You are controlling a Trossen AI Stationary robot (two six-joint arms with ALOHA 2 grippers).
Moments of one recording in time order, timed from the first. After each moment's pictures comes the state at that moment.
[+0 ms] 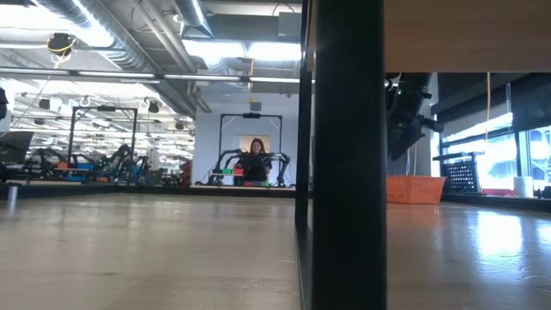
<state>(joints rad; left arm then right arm) 0.07 1.32 1.50 -0.64 -0.27 -0.13 -0.60 1.42 0.92 -0.63 0.22 0.57</state>
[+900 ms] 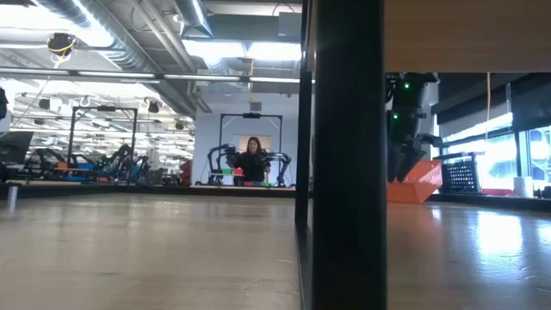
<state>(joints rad) 0.07 1.32 1.50 -0.64 -0.27 -0.13 -0.61 1.58 0.92 -0.62 0.27 0.49</state>
